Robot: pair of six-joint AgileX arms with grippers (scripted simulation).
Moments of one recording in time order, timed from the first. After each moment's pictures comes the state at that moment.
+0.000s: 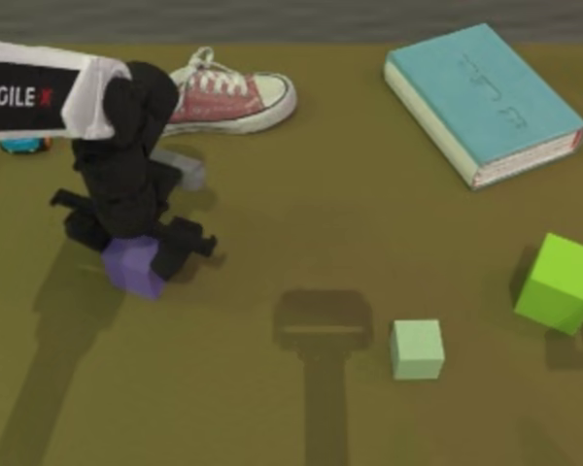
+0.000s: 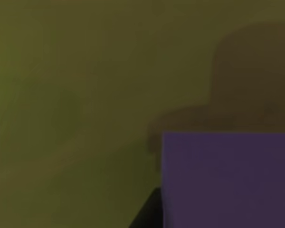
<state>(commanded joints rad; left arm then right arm) -0.31 2.19 1.43 -0.81 0.00 0.12 0.01 0.00 0.00 0.00 0.00 0.00</state>
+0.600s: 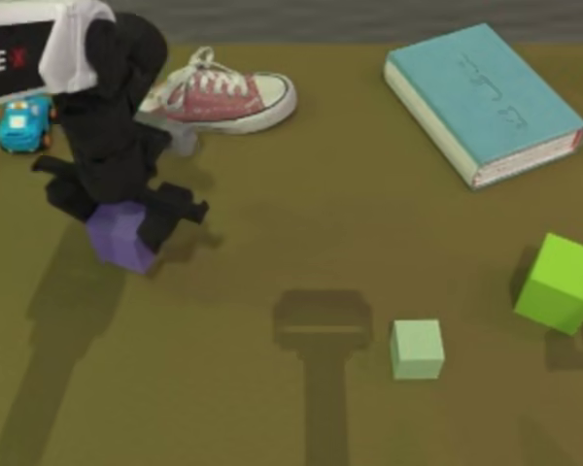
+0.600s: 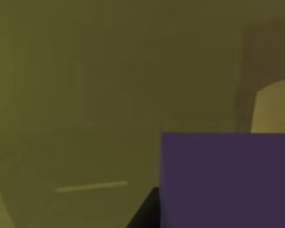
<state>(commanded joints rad) -0.29 2.10 1.55 -1.01 0.00 0.12 0.01 0.00 0.00 0.00 0.00 0.00</state>
